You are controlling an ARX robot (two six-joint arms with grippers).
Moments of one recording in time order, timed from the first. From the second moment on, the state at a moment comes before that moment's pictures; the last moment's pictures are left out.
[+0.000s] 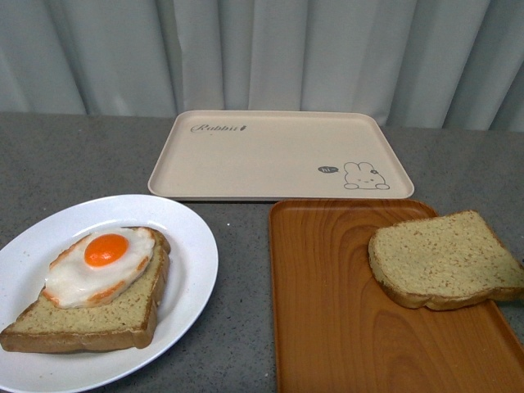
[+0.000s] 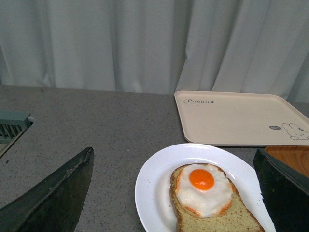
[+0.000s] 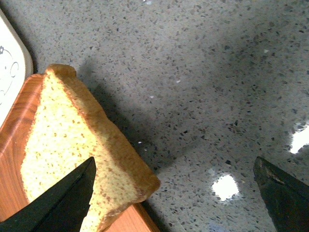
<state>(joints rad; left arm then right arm) 0.00 0.00 0.02 0.00 0.00 -0.01 -0.09 1.66 0.56 0.20 -0.13 0.73</state>
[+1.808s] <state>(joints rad) 0.00 0.00 0.02 0.00 0.00 -0.01 0.07 1.79 0.71 0.21 -0.06 0.77</state>
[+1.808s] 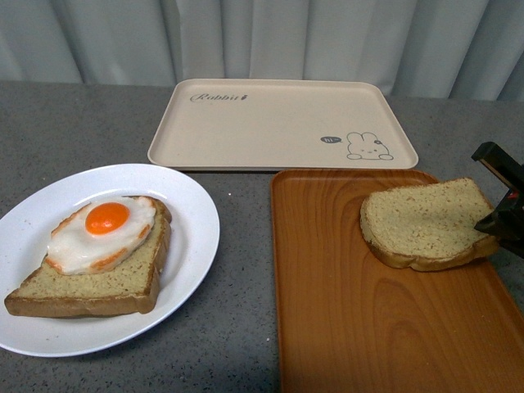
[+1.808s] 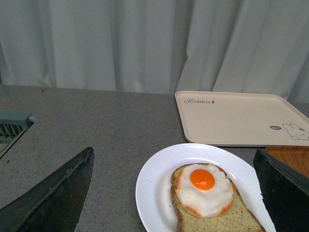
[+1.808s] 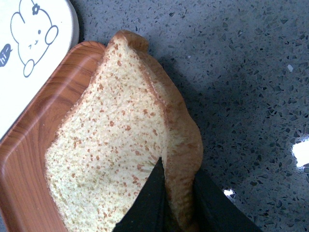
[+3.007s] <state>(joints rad) 0.00 0.00 0.02 0.00 0.00 -0.01 0.47 1.87 1.10 0.25 -0.26 0.80</state>
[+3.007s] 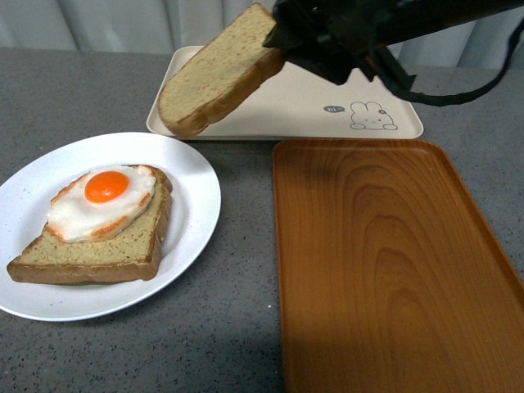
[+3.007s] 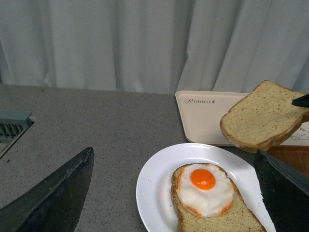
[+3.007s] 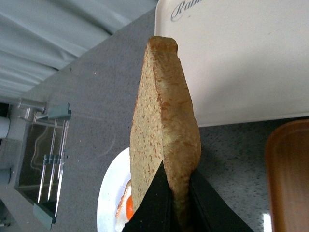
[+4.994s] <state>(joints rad) 0.00 0.00 0.02 0.00 0.00 -0.01 0.68 1.94 1.05 0.27 -0.21 0.70</state>
